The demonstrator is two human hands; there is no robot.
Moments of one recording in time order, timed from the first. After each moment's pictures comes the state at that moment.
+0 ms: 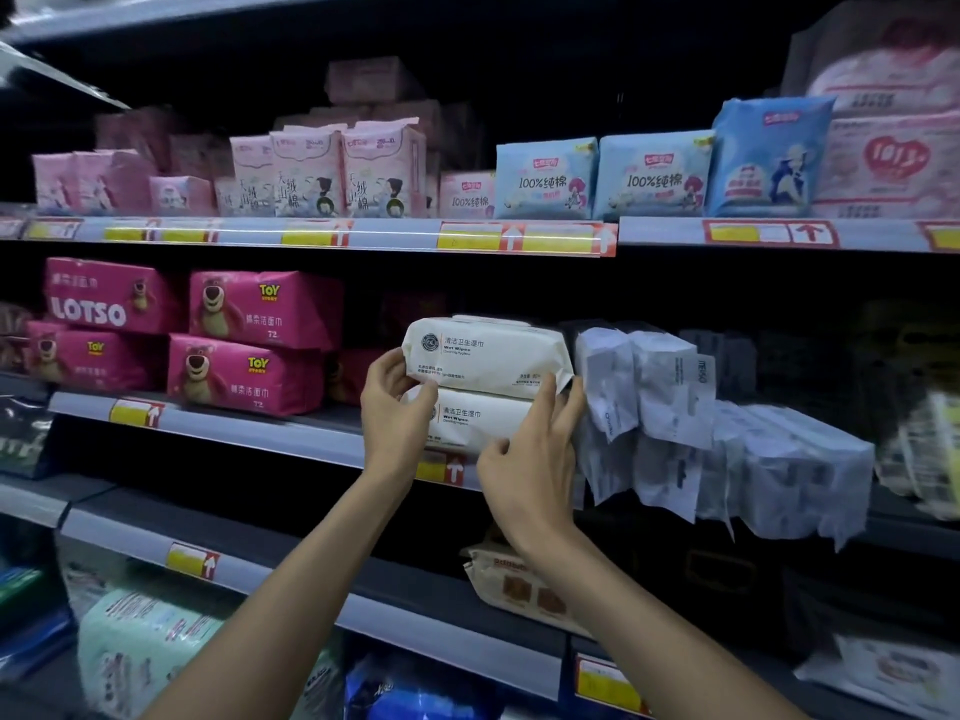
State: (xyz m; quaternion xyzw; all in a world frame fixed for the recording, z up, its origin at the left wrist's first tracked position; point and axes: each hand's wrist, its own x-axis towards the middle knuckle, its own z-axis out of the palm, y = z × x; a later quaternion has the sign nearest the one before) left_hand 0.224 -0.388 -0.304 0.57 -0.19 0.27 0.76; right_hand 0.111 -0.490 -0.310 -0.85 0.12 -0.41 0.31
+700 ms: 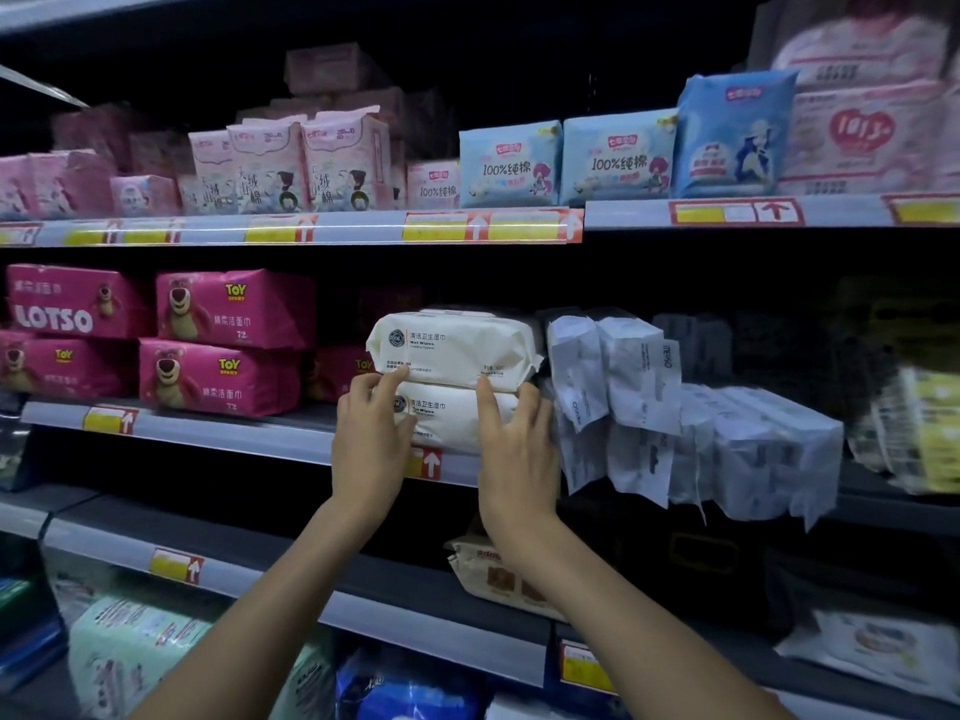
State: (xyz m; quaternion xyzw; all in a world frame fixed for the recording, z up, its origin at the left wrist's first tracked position) left_hand 0.226 -0.382 -0.331 0.82 -0.19 0.40 0.36; right_hand 0.142 -0.516 -0.332 -0.89 0.13 -0.43 0.03
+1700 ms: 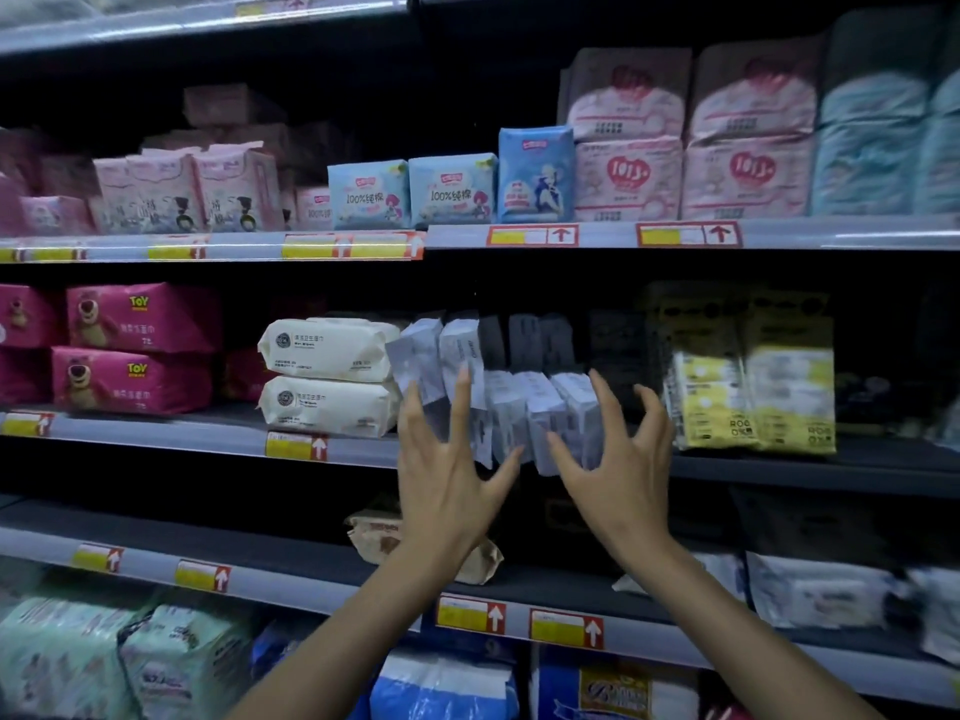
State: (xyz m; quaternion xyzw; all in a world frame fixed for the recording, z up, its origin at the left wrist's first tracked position) left_hand 0.032 -0.558 -0.348 0.82 -0.25 0.39 0.33; right_hand -0.047 -0.723 -0.340 -0.82 0.15 -0.51 0.20
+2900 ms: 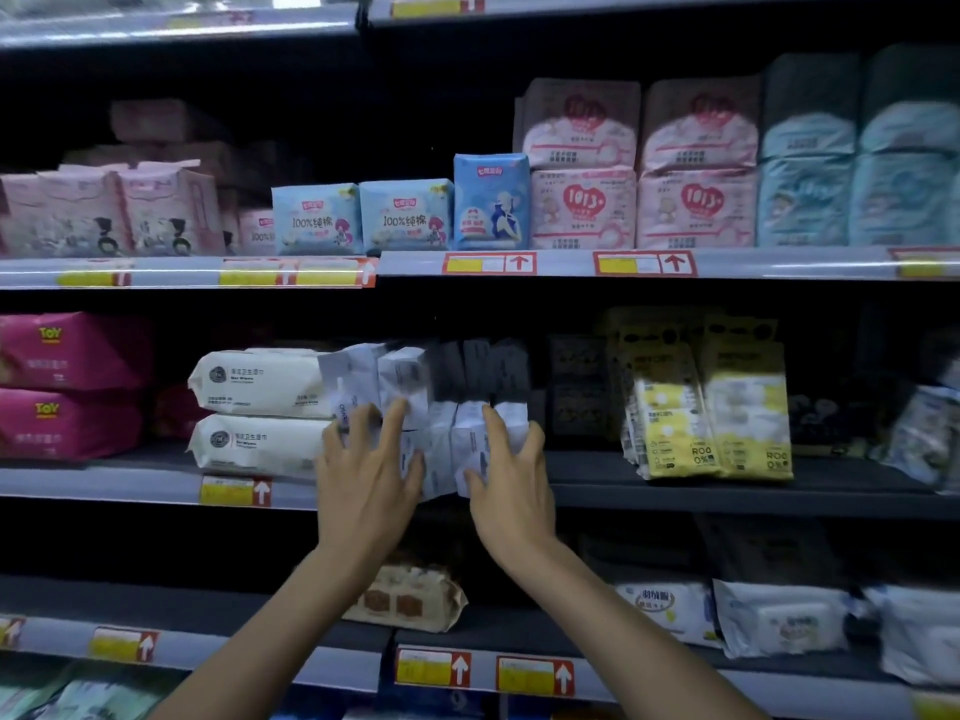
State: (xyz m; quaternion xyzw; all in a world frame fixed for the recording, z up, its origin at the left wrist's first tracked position) left_hand 0.101 -0.544 -0.329 0.83 -0.23 0.47 0.18; right_hand 0.012 -0.684 -0.326 -0.89 0.15 -0.38 0.22
